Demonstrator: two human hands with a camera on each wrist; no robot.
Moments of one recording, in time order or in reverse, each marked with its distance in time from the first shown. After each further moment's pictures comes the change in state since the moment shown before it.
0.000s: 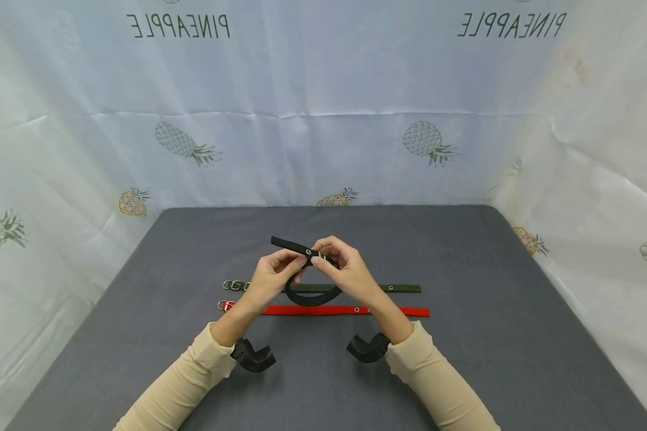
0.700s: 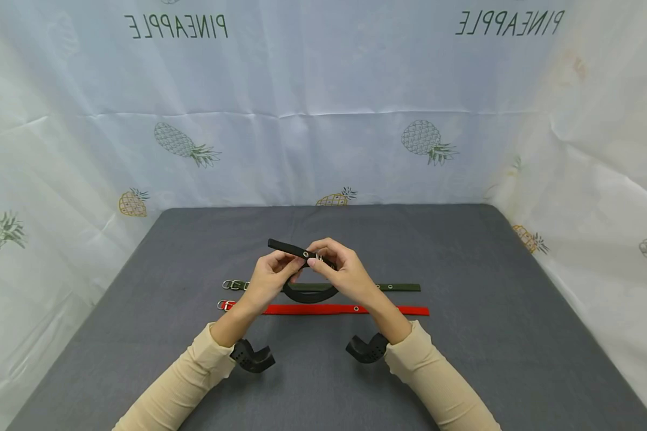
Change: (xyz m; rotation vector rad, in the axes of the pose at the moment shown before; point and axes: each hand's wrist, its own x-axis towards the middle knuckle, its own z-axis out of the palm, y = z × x) left_hand -0.001 -0.003 0.002 -0.008 0.029 0.034; right_hand -0.002 -0.002 0.001 -0.038 -0.015 0.020
